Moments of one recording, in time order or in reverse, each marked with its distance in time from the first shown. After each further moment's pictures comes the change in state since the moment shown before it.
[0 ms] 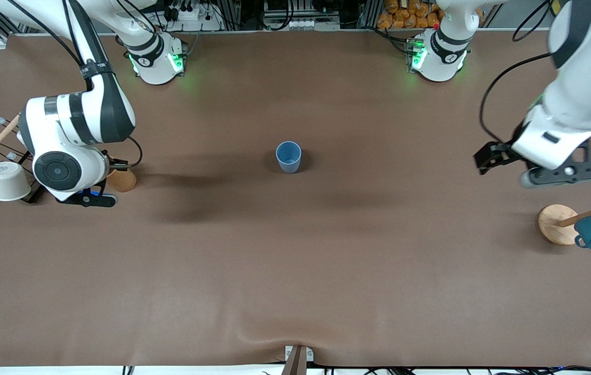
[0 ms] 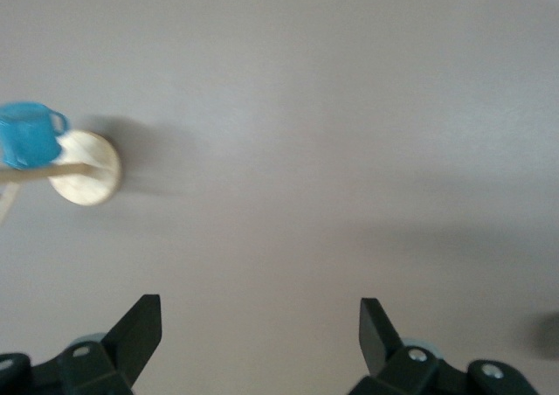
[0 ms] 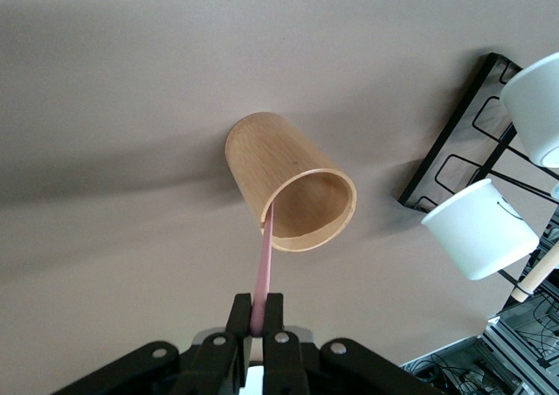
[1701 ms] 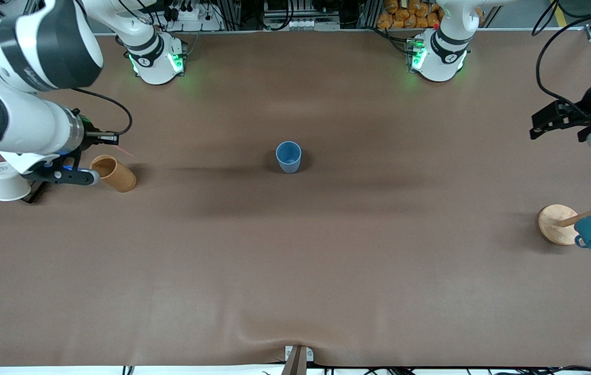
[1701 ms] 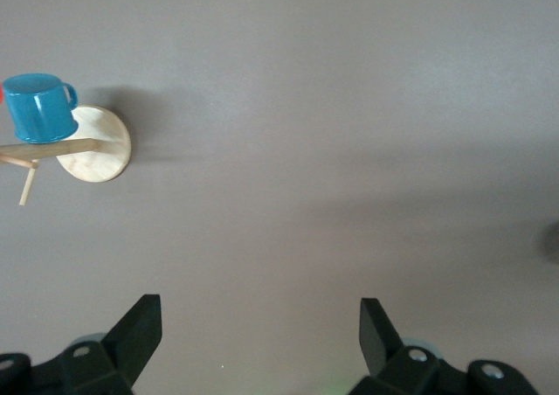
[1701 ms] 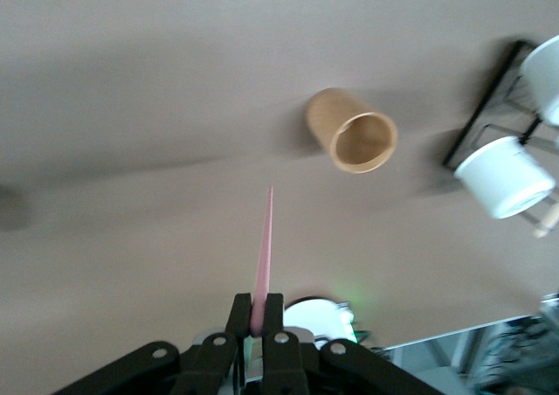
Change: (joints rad) left arm -0.122 -0.135 0.275 -0.092 -0.150 -0.082 0.254; right arm 0.036 -0.028 0.027 0.399 0.227 -0.333 0.063
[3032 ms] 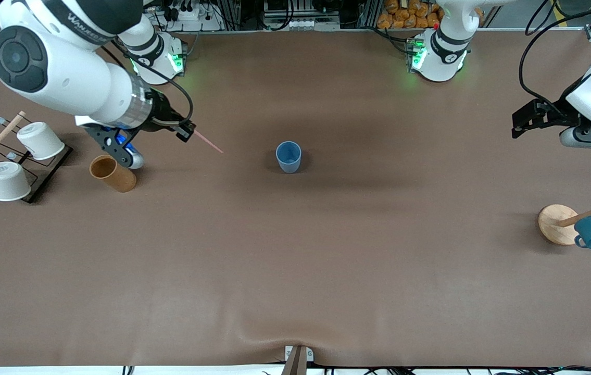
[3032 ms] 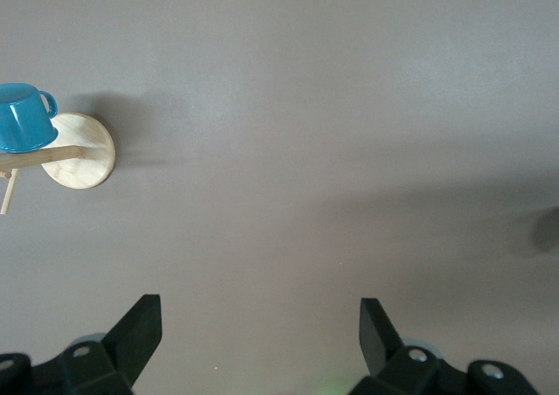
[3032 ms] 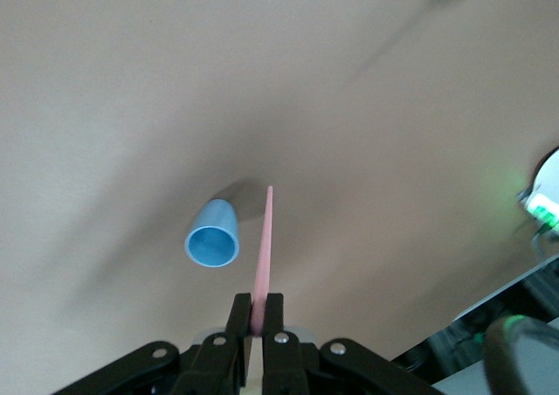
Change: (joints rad) left arm -0.004 0.000 -0.037 -0.004 0.004 0.001 -0.013; right arm 0.152 0.002 0.032 0.051 0.340 0.194 0.873
